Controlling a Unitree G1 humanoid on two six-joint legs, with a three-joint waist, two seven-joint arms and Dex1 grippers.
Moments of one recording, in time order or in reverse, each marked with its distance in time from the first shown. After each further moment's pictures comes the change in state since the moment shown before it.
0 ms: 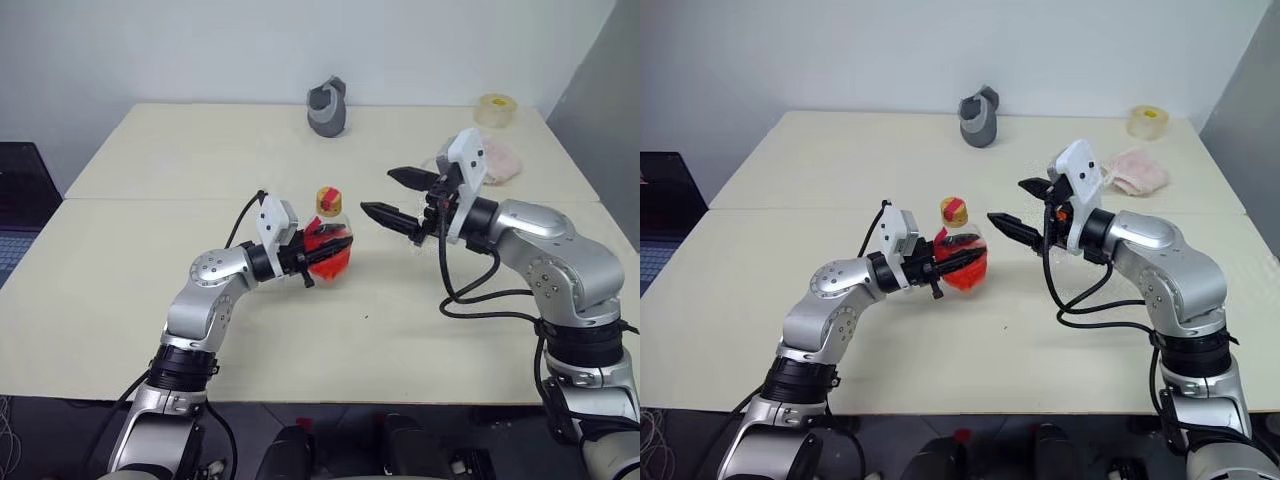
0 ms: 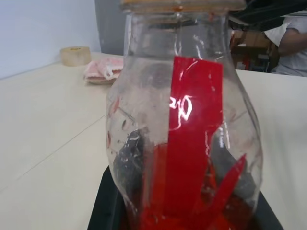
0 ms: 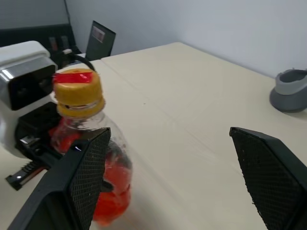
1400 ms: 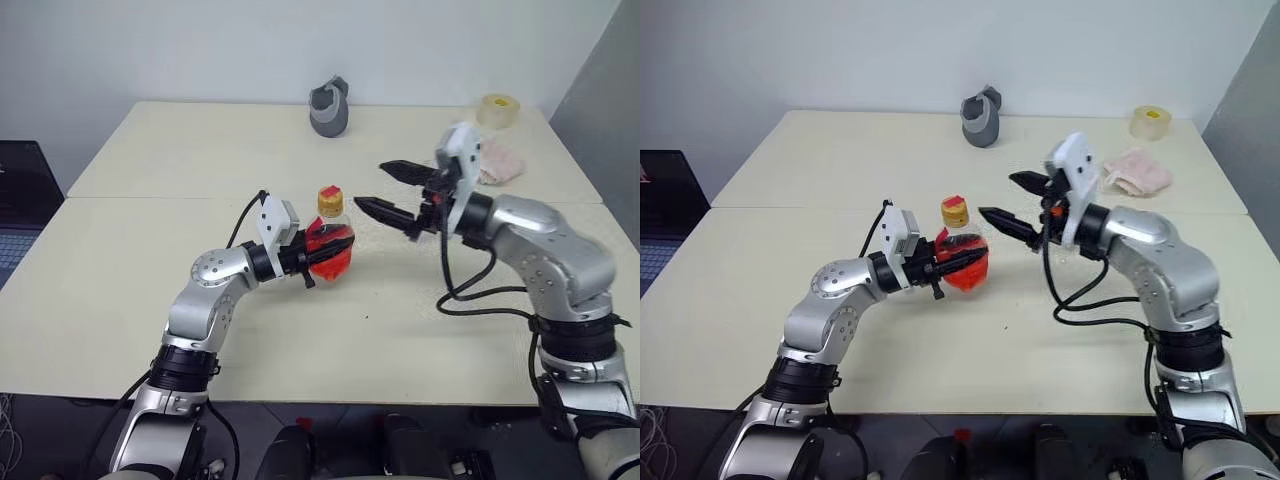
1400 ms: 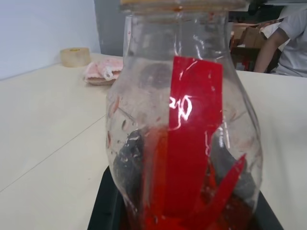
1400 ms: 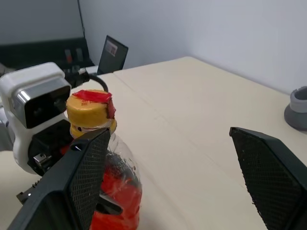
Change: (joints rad) left arm 0.001 -0.001 0.000 0.006 0.003 -0.004 -0.005; right arm -0.011 0.022 -0.023 0.043 0.047 -0.037 0.019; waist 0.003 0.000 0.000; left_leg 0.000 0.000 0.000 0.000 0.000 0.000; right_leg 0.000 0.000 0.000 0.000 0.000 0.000
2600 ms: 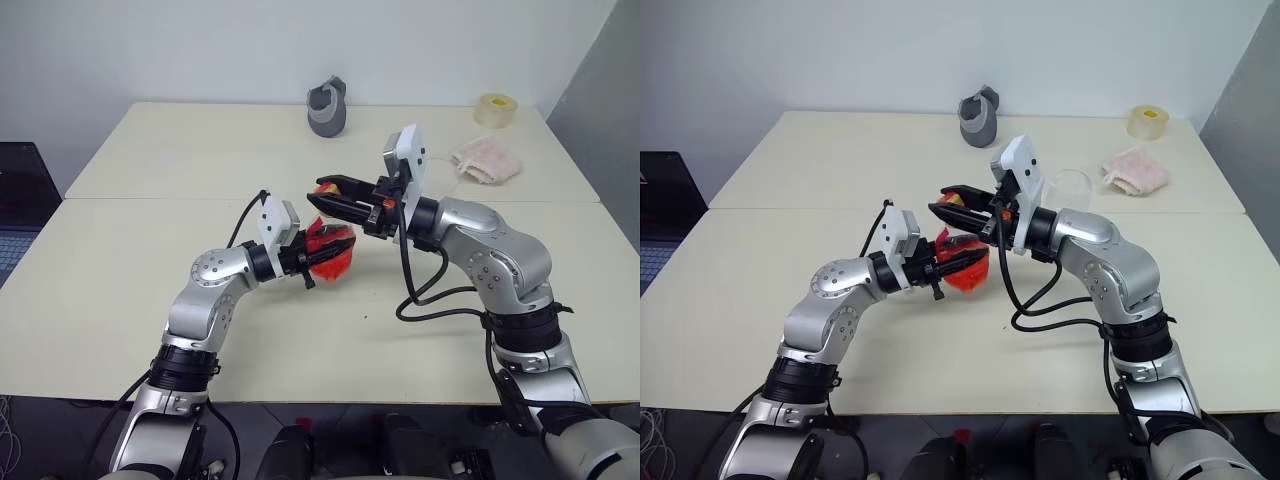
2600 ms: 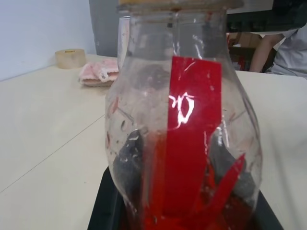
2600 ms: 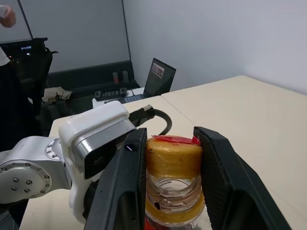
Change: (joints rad) left arm -0.002 -0.001 0.000 -0.001 0.002 -0.003 -0.015; right arm -0.080 0.188 0.119 0.094 -0.010 -0.059 0.012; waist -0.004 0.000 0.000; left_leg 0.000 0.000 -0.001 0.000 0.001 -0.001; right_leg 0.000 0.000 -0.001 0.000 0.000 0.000
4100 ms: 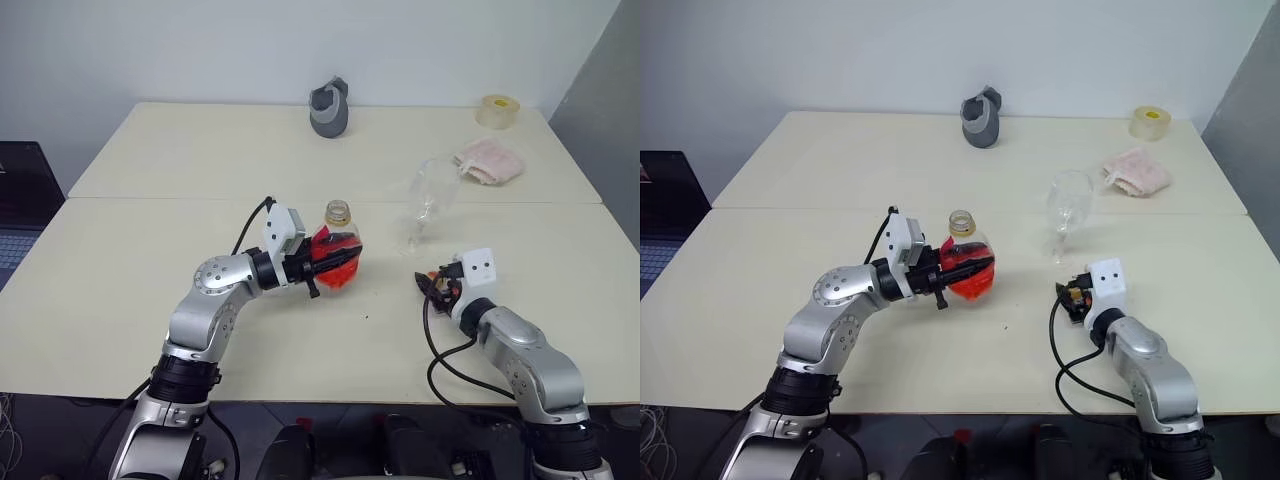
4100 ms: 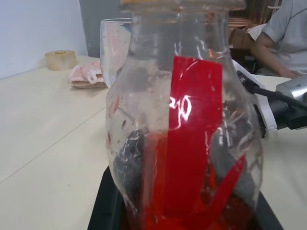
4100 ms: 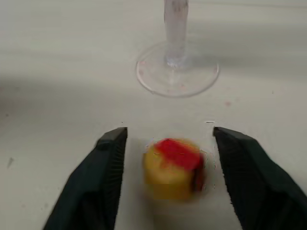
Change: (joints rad) left arm 0.046 -0.005 -0.016 -0.085 -0.008 0.035 0.016; right arm 0.642 -0.037 -0.125 -0.148 -0.287 -0.009 -0.476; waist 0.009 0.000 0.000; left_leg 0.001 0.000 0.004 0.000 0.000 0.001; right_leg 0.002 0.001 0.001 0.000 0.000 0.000
